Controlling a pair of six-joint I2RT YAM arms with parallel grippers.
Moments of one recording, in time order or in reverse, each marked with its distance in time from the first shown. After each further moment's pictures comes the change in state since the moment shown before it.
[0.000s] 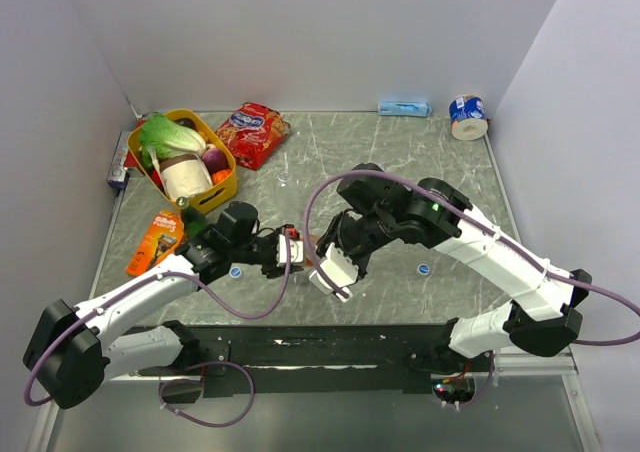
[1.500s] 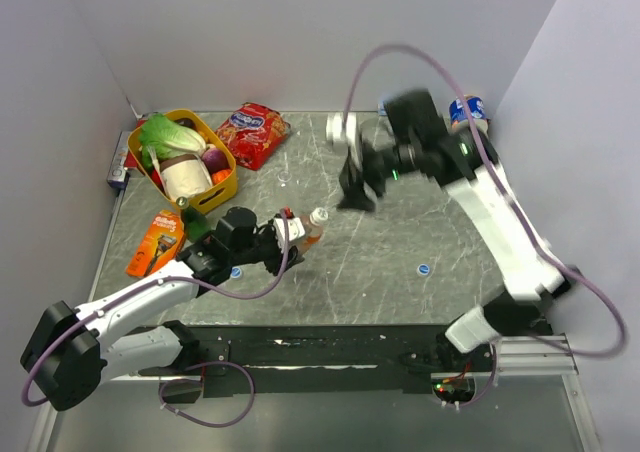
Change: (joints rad) left arm -0.028 -0.022 -0.077 0.209 -0.294 -0.435; right arm -0.430 0.257 0.421 0.053 -0.241 1.032
